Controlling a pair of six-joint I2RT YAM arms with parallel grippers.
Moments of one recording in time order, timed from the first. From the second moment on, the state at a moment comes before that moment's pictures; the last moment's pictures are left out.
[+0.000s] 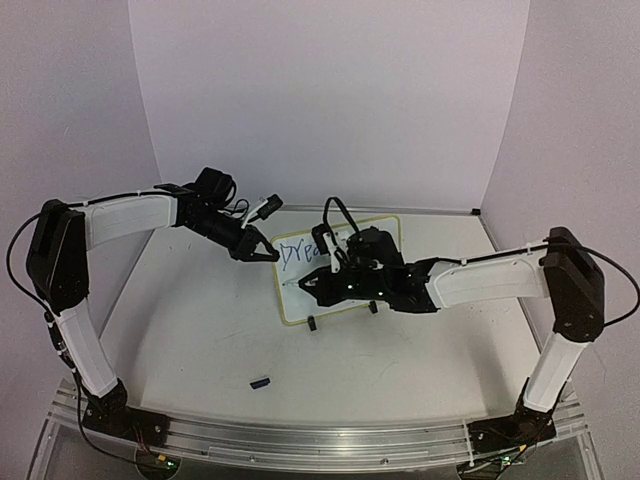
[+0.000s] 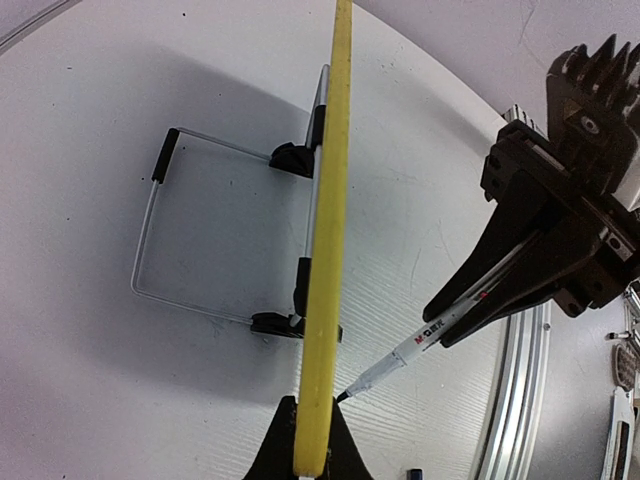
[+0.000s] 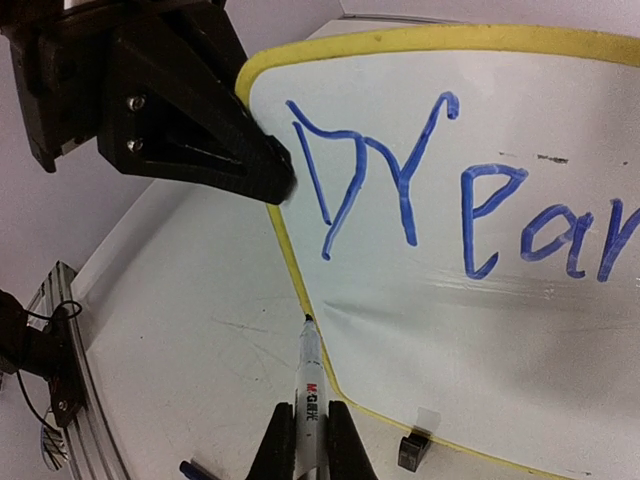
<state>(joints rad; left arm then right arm) -0.50 1.79 1.41 -0.56 0.77 0.28 0.95 1.79 1.12 0.20 -0.09 0.41</state>
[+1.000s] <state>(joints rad) -0.50 1.79 1.41 -0.56 0.77 0.27 0.96 1.82 1.11 0.22 -0.01 0.47</state>
